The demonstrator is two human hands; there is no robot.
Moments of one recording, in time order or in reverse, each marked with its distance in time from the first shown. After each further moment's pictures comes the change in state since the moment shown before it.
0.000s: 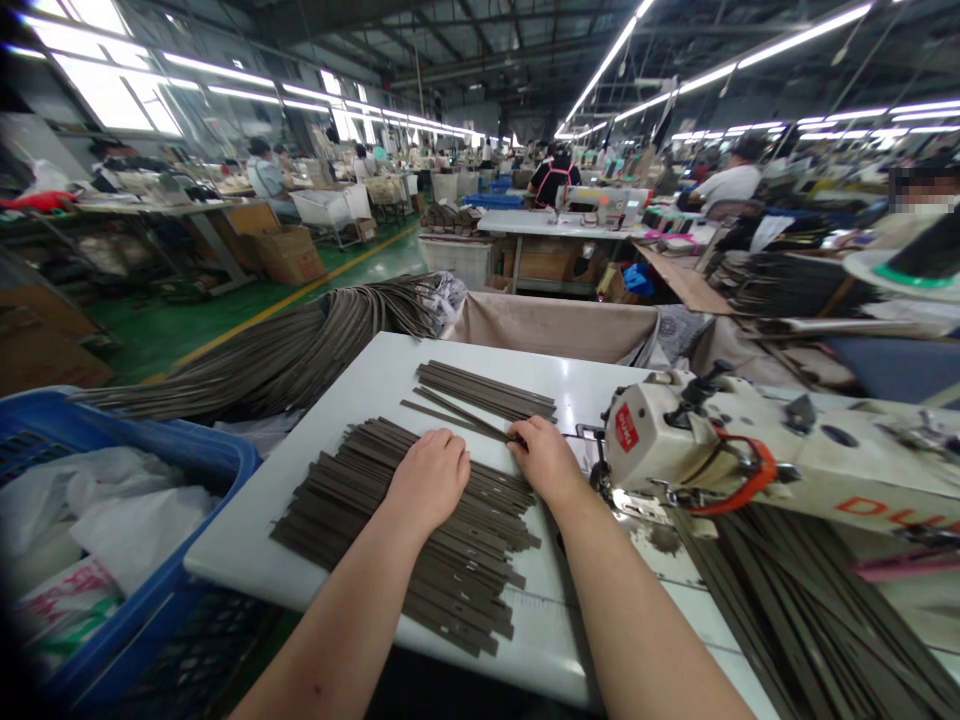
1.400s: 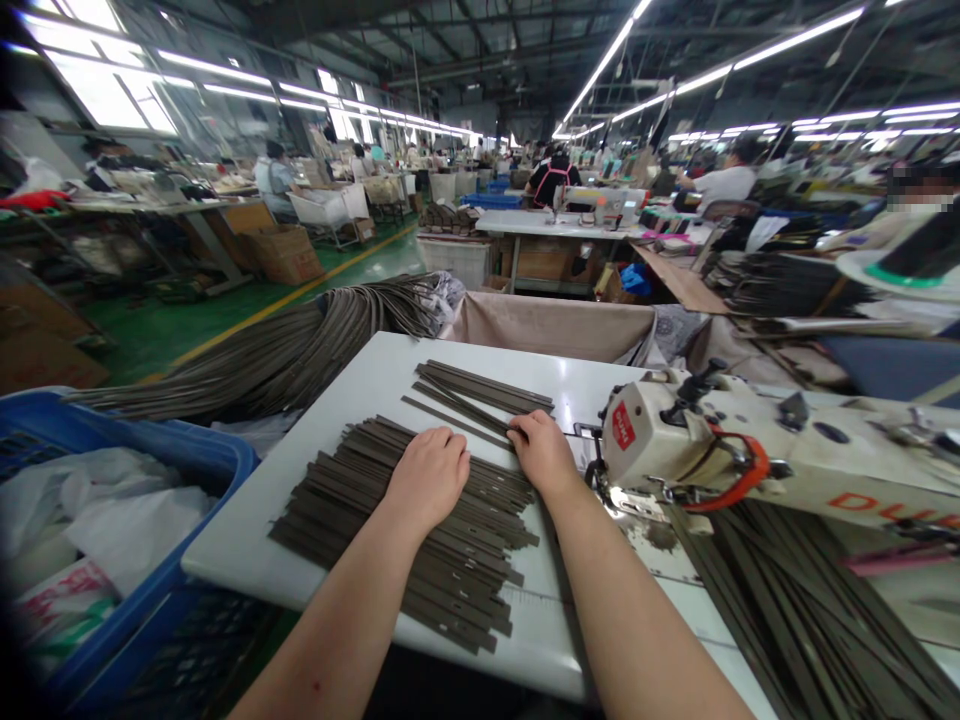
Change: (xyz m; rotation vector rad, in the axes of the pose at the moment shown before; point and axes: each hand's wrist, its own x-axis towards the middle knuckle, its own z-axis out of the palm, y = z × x) left_hand 0.000 0.001 -0.001 0.030 0.011 0.017; right_hand 0.007 0.011 0.013 -0.027 0.130 0.017
